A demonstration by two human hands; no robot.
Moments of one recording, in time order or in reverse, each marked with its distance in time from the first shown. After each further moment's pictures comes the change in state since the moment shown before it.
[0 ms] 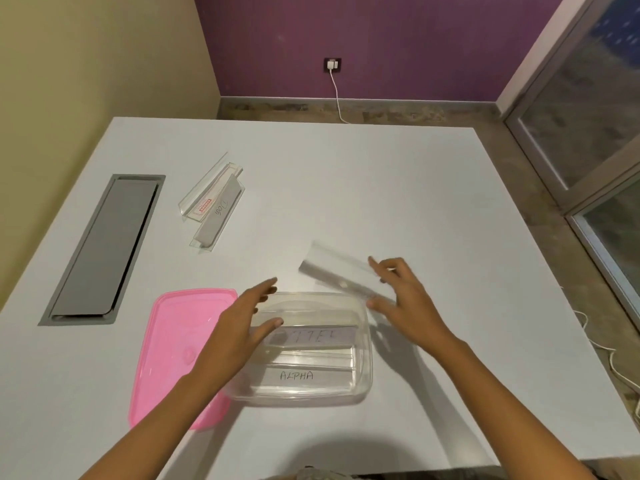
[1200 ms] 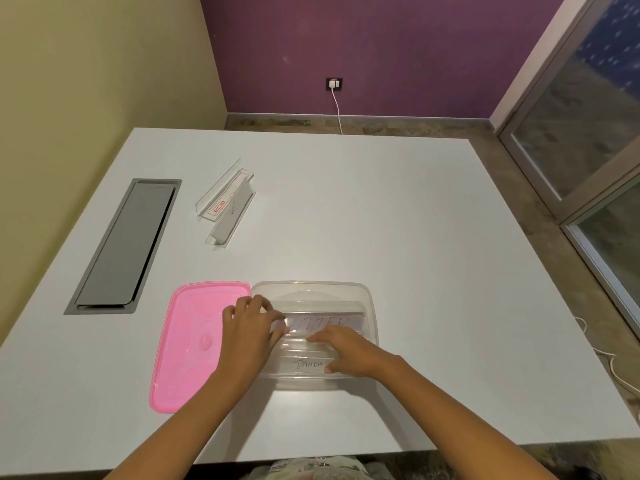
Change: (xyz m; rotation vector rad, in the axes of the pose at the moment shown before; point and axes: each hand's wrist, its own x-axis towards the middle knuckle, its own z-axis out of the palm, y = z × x) left_hand -0.032 -0.012 0.018 0.731 0.159 0.045; right_hand -0.034 -0.031 0.106 -0.123 -0.608 -0.021
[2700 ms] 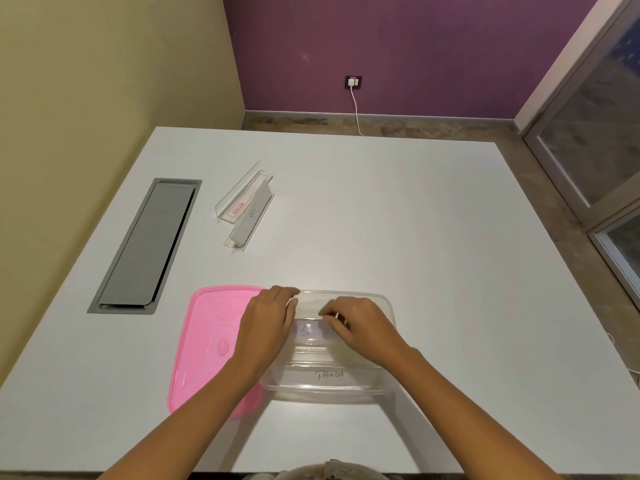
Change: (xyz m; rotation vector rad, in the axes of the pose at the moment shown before) left_hand 0.033 -0.018 0.005 -0.236 0.128 0.035; right_hand 0.012 -0.041 -0.048 -0.056 0.470 -0.167
